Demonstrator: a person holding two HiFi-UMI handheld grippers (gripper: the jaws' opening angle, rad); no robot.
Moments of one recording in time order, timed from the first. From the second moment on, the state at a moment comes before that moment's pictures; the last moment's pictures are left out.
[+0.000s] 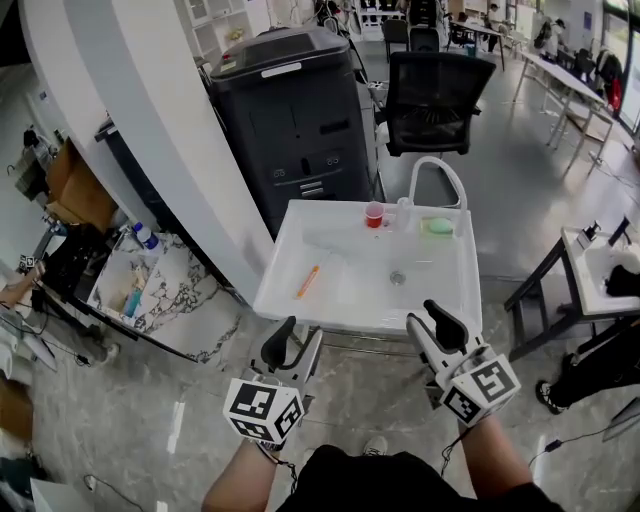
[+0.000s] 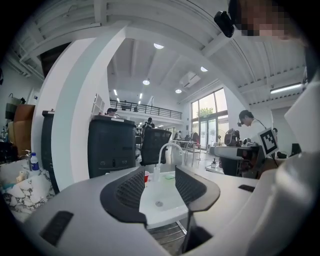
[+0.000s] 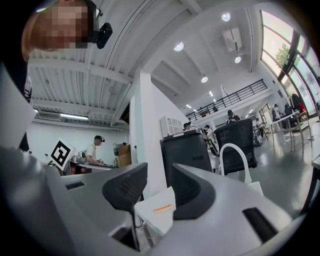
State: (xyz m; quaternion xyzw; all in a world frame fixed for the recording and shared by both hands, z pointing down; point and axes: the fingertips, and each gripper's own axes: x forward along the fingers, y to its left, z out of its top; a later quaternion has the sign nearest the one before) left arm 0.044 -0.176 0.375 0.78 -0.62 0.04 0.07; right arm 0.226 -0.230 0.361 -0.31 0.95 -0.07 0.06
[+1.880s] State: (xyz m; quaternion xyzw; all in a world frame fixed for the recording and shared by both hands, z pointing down) left arm -0.086 -0.435 0.470 0.81 -0.56 0.09 0.13; right arm 0.092 -0.450 0.405 -0.37 0.92 -0.11 0.03
